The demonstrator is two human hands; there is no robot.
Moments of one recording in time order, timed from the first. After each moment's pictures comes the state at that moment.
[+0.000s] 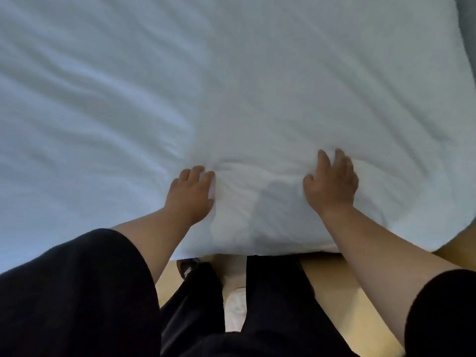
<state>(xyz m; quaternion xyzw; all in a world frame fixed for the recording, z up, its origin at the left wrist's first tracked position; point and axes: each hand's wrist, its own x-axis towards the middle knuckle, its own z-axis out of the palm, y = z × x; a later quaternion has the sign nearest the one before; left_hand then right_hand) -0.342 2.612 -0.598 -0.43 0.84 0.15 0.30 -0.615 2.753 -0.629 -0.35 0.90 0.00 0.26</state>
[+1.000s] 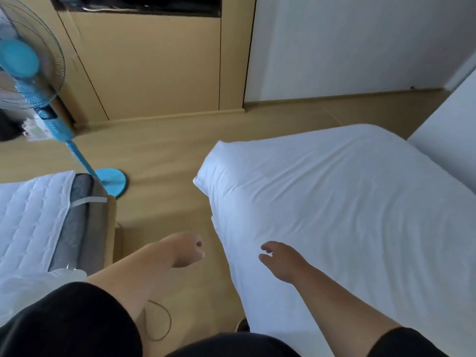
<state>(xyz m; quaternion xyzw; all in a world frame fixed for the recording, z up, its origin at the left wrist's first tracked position) 0.371 2.781 -0.301 -0.86 0.35 0.38 0.02 0.162 2.586 -0.317 -0.85 0.36 0.20 0.33</state>
